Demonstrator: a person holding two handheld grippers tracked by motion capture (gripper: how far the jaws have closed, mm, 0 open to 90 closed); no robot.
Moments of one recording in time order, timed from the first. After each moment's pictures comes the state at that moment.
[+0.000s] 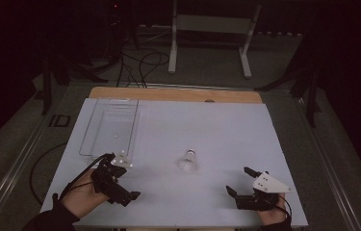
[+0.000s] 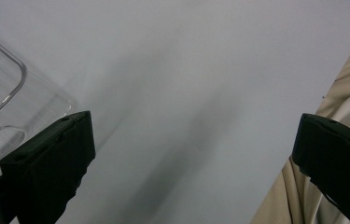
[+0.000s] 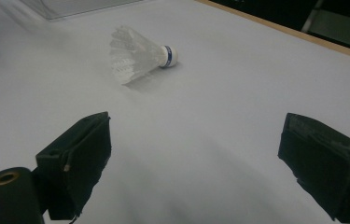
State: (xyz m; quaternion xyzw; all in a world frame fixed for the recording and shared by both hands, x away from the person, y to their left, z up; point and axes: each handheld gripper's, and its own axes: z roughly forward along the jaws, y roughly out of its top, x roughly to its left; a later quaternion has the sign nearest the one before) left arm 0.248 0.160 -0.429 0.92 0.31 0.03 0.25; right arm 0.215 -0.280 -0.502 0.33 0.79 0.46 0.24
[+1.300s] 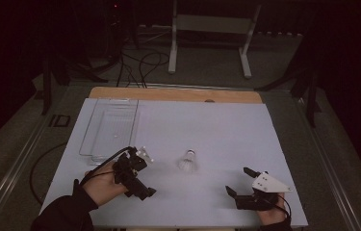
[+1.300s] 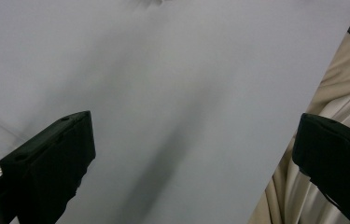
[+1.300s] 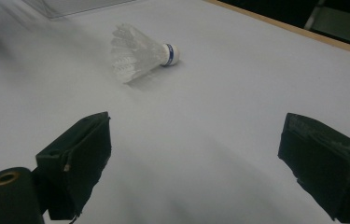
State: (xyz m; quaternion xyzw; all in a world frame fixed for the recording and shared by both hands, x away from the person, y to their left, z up) left arm 0.273 0.114 -0.427 0.93 0.28 -0.02 0.22; right arm 0.216 -0.279 -0.503 0.33 0.79 0.46 0.23
